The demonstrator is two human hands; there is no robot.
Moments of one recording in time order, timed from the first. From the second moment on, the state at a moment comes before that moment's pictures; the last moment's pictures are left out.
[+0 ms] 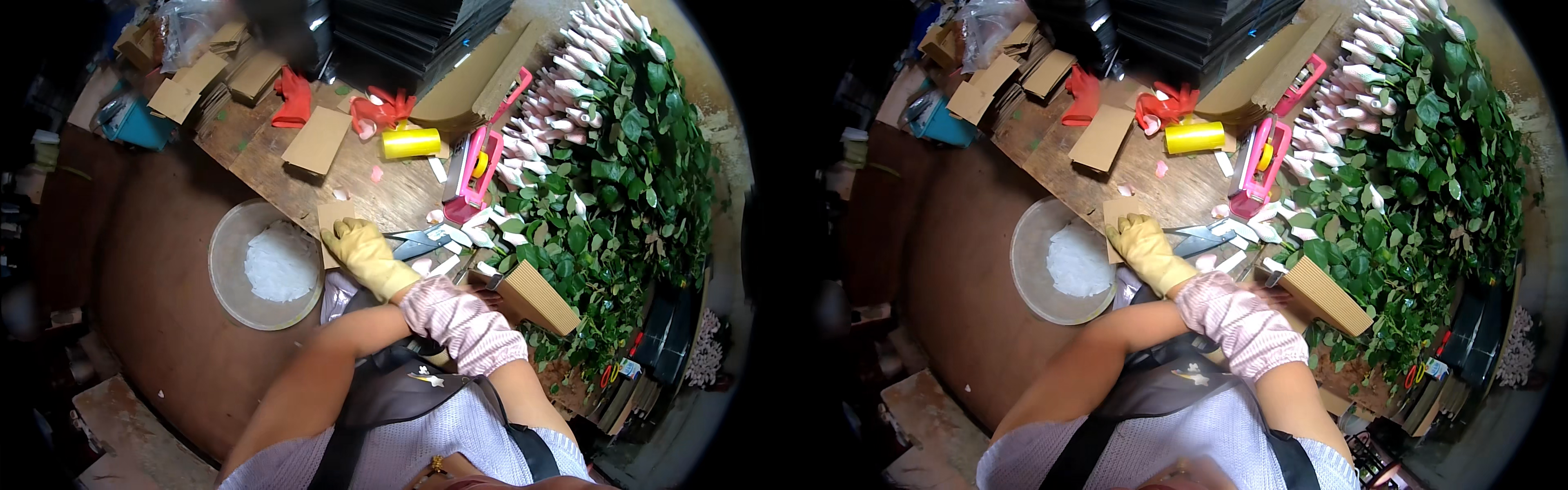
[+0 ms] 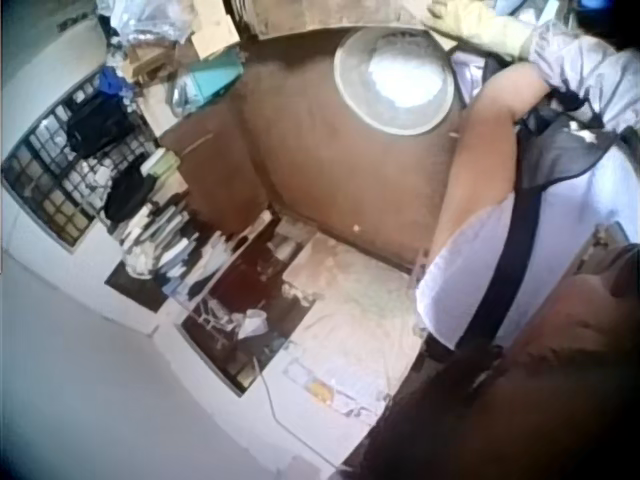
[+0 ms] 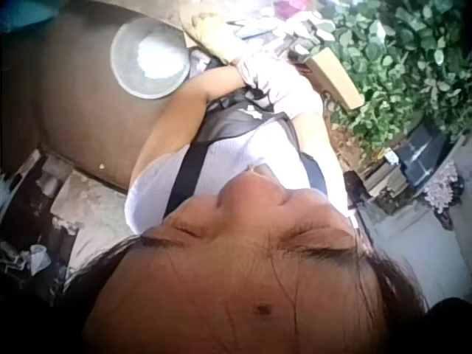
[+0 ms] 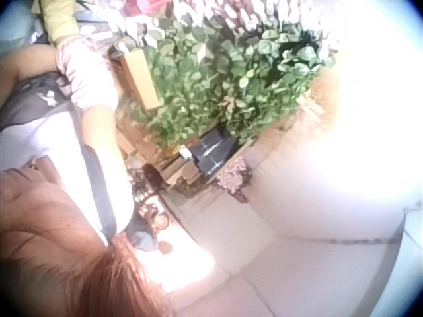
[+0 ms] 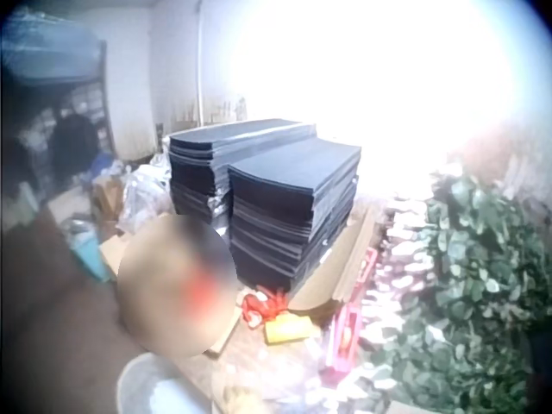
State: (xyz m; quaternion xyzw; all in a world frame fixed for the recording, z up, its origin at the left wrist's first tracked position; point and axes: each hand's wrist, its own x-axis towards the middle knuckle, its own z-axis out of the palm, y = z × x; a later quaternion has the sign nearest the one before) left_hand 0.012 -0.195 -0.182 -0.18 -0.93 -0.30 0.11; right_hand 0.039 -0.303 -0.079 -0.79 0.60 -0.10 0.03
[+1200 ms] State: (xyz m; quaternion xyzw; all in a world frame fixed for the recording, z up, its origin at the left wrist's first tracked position) left_hand 0.086 -0.472 -0.064 0.52 -0.83 0.11 0.18; right_hand -0.124 -0.029 -0.058 -0.15 0.81 -0.22 0.52
